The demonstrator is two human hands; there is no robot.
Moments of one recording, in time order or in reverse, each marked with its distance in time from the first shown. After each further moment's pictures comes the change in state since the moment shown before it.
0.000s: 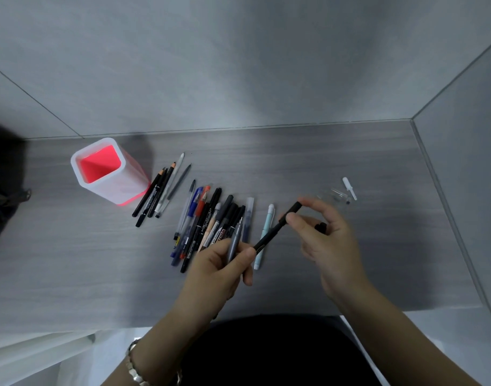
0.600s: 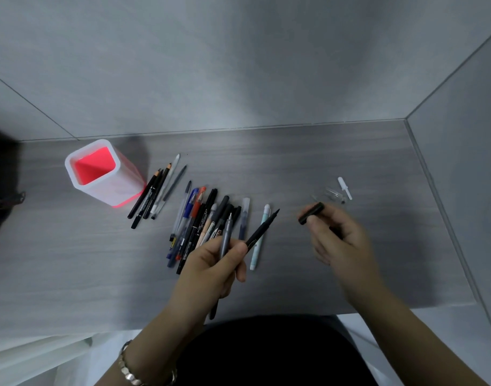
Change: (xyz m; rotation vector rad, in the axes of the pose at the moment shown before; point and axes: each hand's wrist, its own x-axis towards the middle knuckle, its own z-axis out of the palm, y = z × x) left_hand 0.001 -0.001 -0.001 -0.063 0.002 -0.017; right_hand 0.003 0.005 -0.031 -0.089 -0.145 -0.164
